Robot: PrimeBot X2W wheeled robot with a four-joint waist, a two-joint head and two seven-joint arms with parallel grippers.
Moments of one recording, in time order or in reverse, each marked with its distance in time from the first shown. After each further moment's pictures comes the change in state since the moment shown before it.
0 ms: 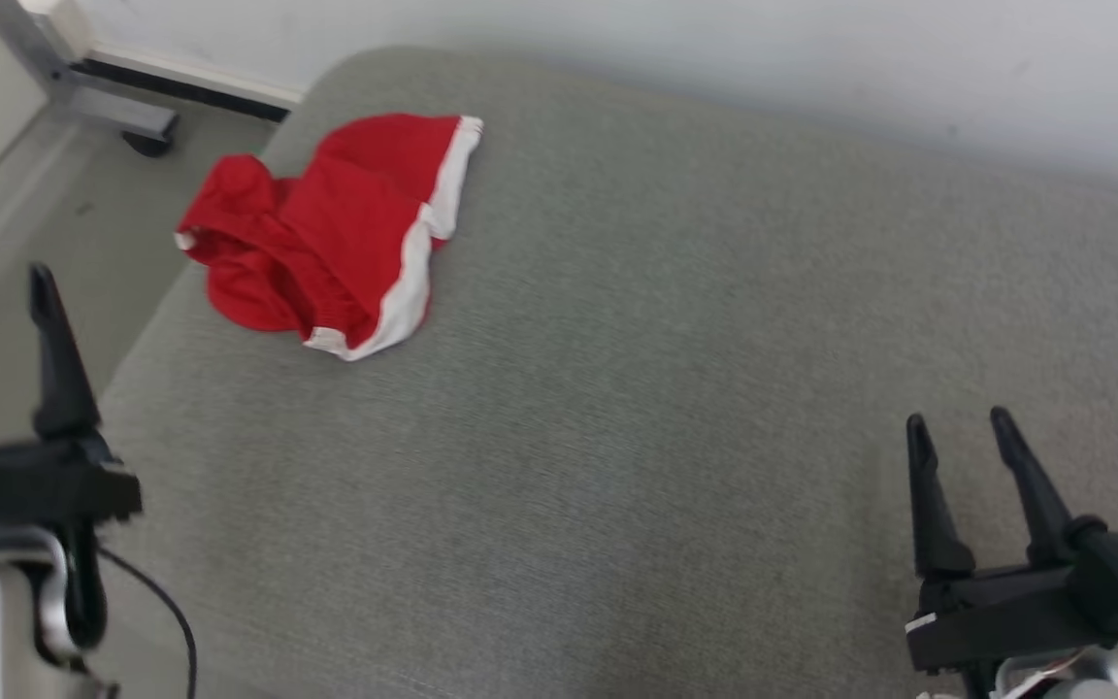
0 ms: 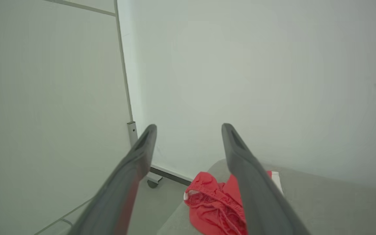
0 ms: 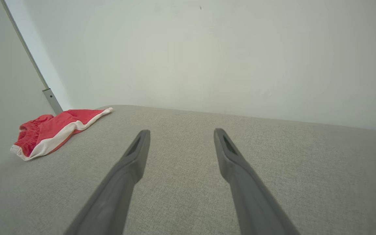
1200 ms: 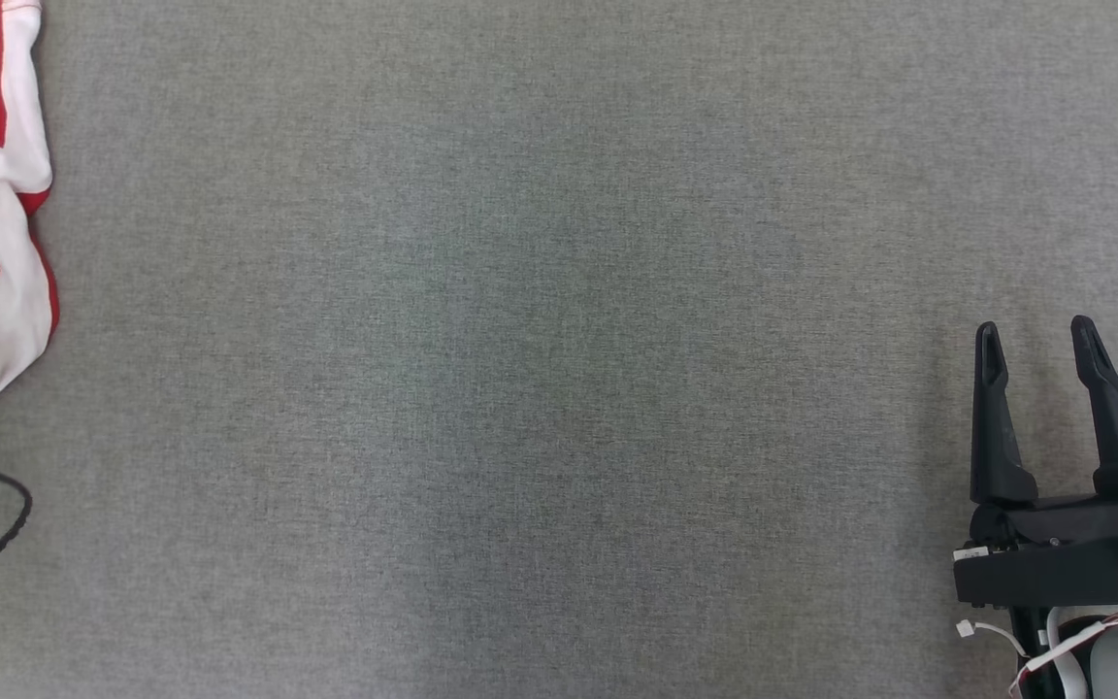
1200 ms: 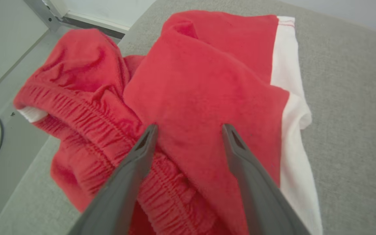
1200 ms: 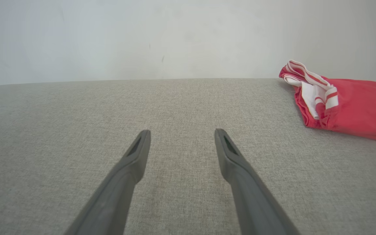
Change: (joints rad) left arm -0.489 0.234 -0.013 0.582 -0.178 -0.071 0.490; right arm -0.090 -0.014 -0.072 -0.115 -0.025 0.000 0.013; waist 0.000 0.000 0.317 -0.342
